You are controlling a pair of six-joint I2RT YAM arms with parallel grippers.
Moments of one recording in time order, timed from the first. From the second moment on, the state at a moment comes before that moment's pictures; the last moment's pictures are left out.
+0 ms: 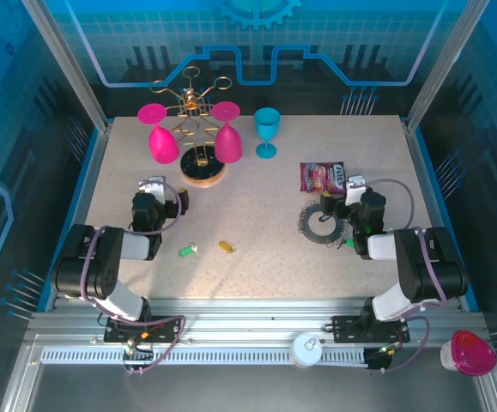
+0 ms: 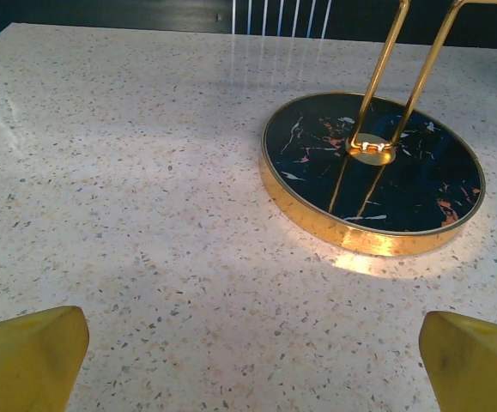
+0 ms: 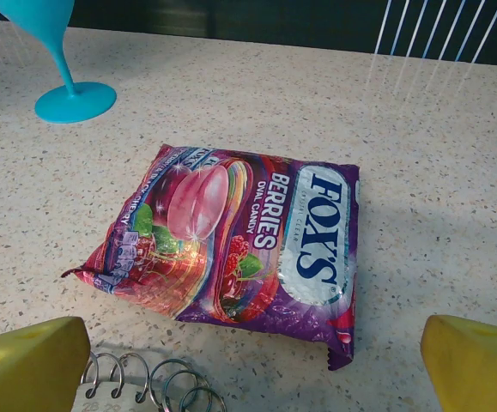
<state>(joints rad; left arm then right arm) -0.02 1.57 0.38 0.84 -0.04 -0.09 0.03 1.54 0.39 0.79 -0.11 -0.07</state>
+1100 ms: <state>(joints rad) -0.01 1.57 0.38 0.83 0.00 -0.09 0.03 1.54 0.39 0.79 -0.11 -0.07</state>
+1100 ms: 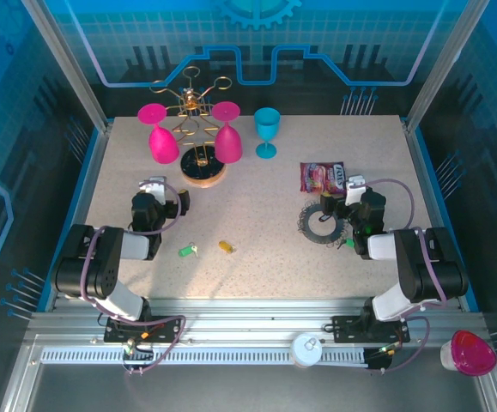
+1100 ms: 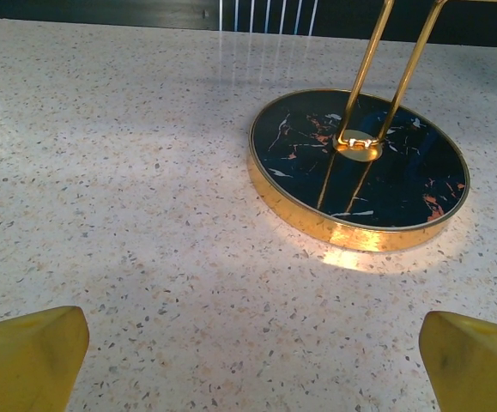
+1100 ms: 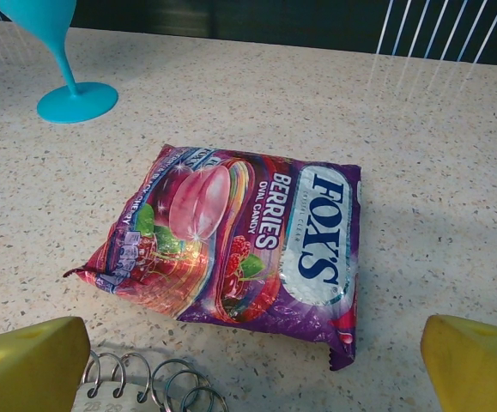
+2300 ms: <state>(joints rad) -0.44 0.82 0.43 -0.06 0.04 -0.59 0.37 1.15 0.63 -0.50 -0.18 0.78</state>
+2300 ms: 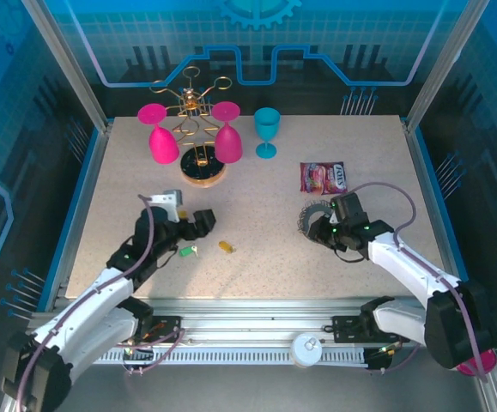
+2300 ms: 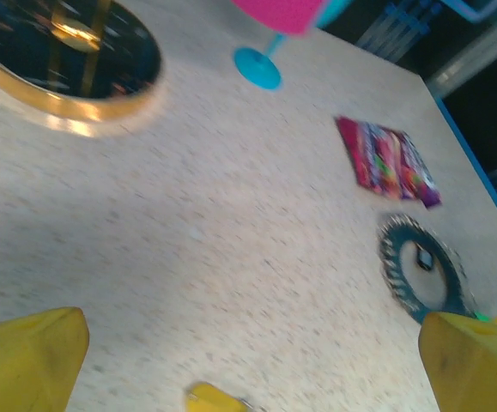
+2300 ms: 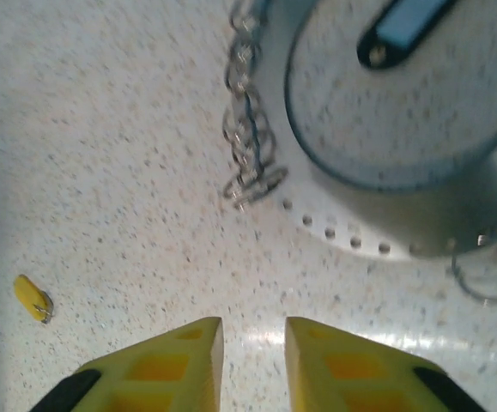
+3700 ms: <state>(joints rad) -0.71 0.97 0.46 -0.03 -0.20 -0.75 0.45 1.55 0.81 -0.43 -0.05 1.13</state>
